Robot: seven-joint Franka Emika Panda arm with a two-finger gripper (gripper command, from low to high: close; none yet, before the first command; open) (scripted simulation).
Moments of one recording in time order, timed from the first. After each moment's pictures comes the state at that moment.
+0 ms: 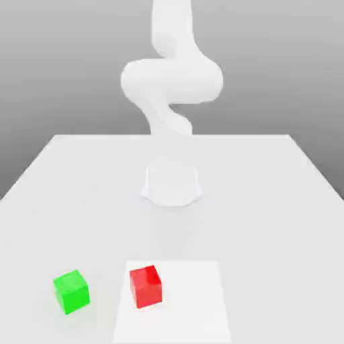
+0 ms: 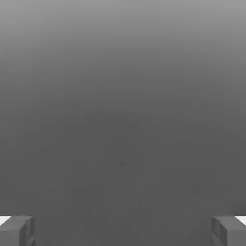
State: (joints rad) arm 0.01 -0.71 -0.02 -2.34 -0.01 2.35 0.76
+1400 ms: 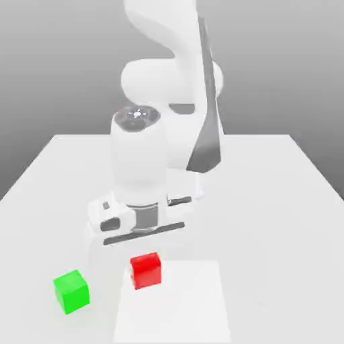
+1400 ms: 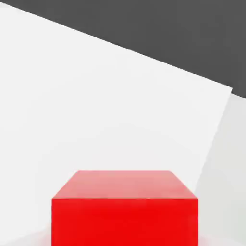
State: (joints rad) arm -0.06 0.05 -0.13 -2.70 0.02 2.75 0.27
